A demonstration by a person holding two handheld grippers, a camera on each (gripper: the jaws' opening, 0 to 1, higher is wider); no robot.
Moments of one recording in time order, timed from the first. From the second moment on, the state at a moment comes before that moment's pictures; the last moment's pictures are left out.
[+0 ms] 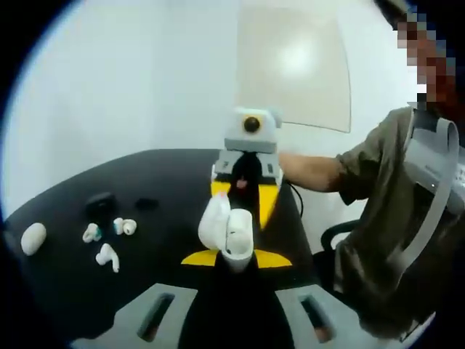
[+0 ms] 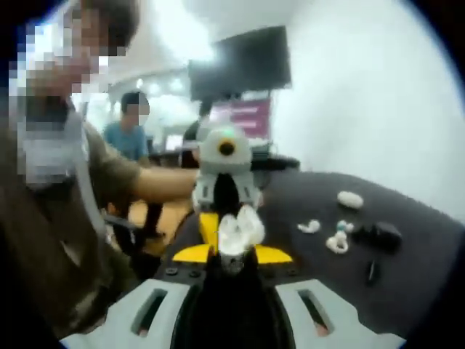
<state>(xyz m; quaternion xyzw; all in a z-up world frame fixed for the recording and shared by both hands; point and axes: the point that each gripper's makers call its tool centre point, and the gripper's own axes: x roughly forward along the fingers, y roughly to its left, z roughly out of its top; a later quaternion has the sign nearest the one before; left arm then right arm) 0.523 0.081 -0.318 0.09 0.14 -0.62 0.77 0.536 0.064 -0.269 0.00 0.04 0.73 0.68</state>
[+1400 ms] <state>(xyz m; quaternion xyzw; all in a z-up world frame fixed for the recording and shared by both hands) 0.517 0.074 -0.315 0.10 0.12 -0.61 0.77 0.549 0.073 -0.205 -0.19 -0.03 0.59 0.78</state>
